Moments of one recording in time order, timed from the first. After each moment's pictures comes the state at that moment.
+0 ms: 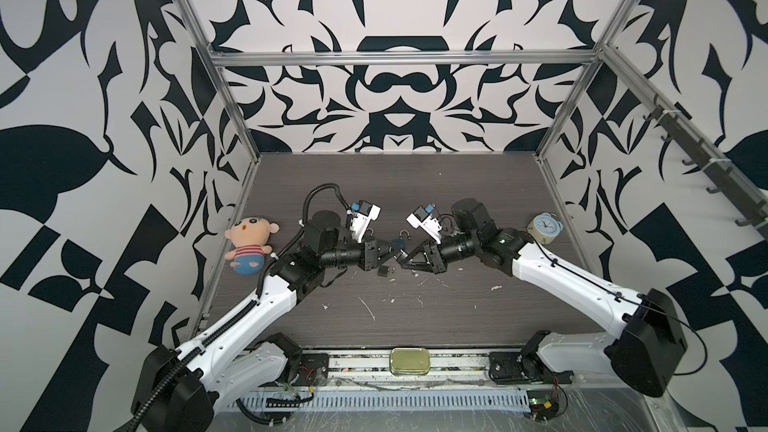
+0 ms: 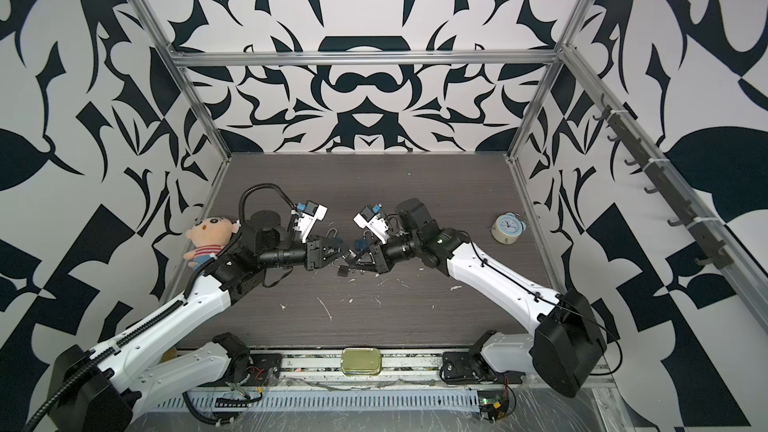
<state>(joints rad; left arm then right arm) -0.60 1.02 0.71 -0.06 0.72 -0.59 0.68 1.29 0.95 -0.32 -0.90 0.33</state>
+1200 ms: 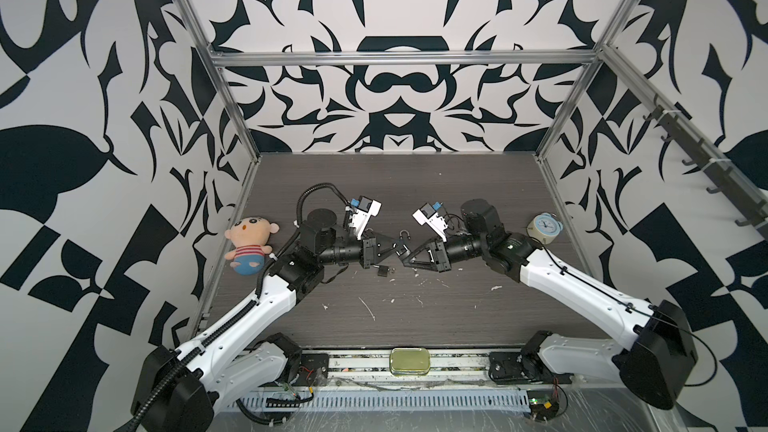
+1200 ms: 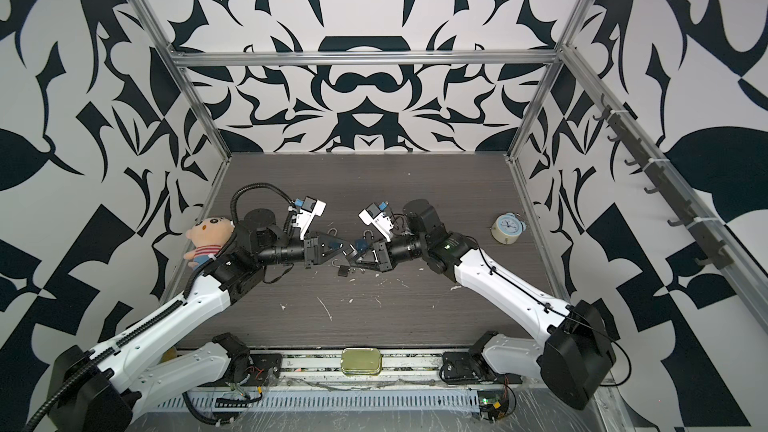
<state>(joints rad) -0.60 1.02 0.70 0.08 0.80 -0.62 0.66 1.22 0.90 -0.19 -0.96 0.53</state>
